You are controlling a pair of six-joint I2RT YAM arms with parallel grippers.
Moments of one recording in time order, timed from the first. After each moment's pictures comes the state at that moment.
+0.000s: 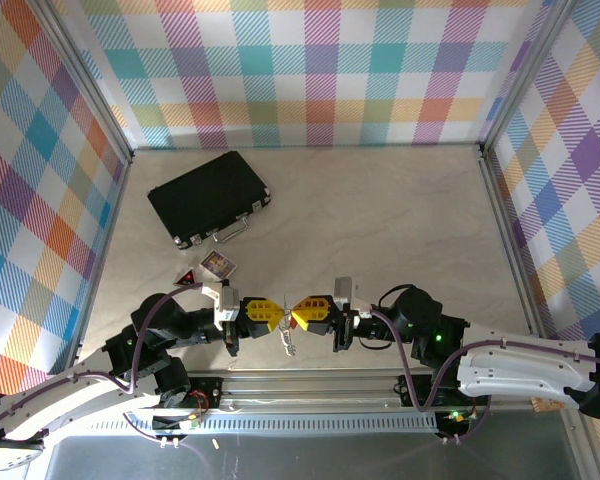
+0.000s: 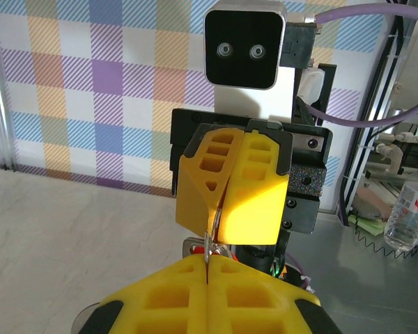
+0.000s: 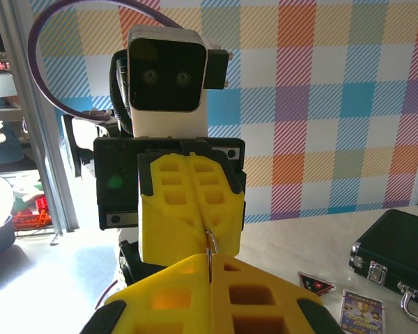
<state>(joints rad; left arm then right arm) -1.06 0.45 0.51 0.02 0.35 -0.12 1.28 0.80 0.55 0.39 -0.19 0.05</state>
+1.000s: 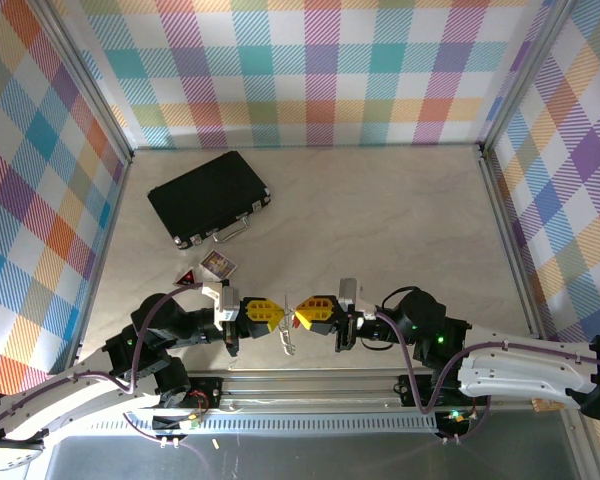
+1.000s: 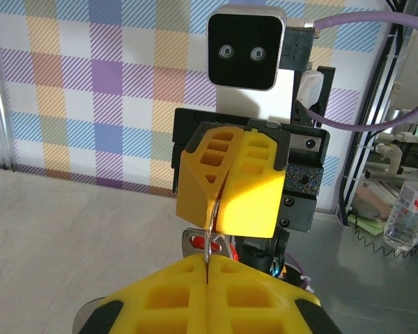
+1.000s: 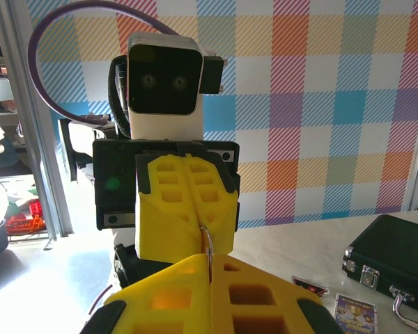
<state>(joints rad) -1.06 0.45 0.51 0.02 0.35 -0.12 1.28 0.78 0.52 0.41 -0.17 0.04</state>
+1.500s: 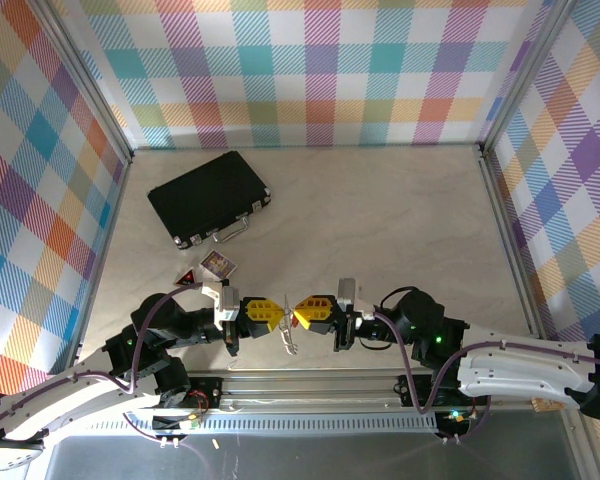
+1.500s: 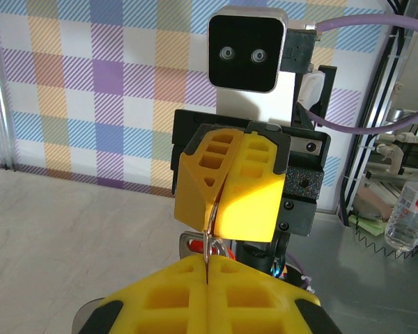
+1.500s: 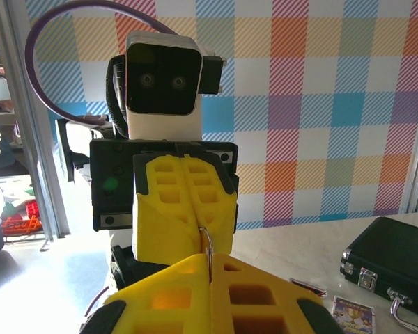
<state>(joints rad) -1.06 0.45 0.51 0.02 0.35 -0.12 1.28 0.79 0.52 0.43 -0.17 0.03</state>
